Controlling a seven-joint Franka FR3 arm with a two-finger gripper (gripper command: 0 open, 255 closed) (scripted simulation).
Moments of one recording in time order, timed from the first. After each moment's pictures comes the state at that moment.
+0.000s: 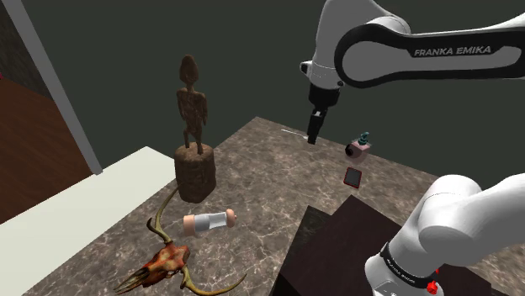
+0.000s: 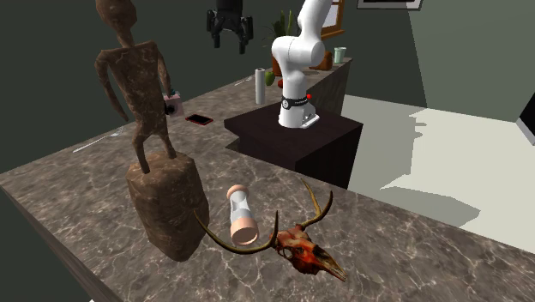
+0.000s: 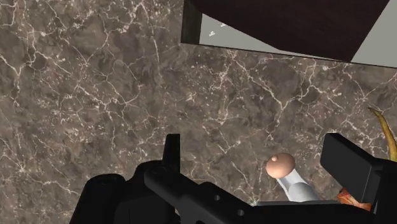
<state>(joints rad) 0.05 -0.61 0.11 -2.39 -0.07 1.78 -0.25</state>
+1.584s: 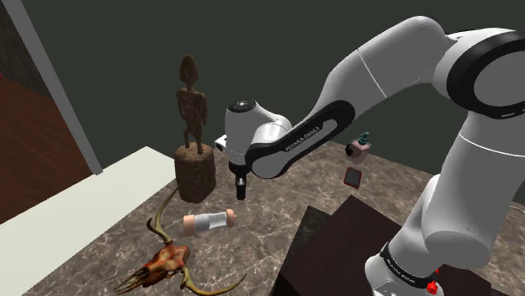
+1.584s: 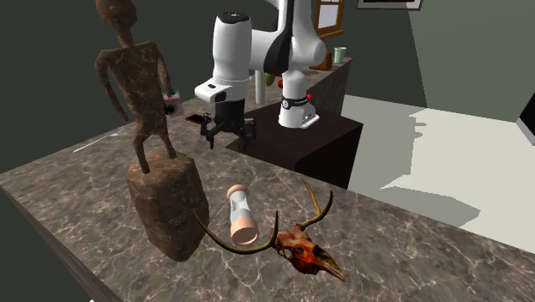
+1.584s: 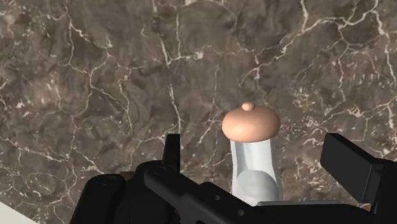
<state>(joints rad) 0.18 0.15 0.24 -2.26 -0.25 2.44 -0.30</state>
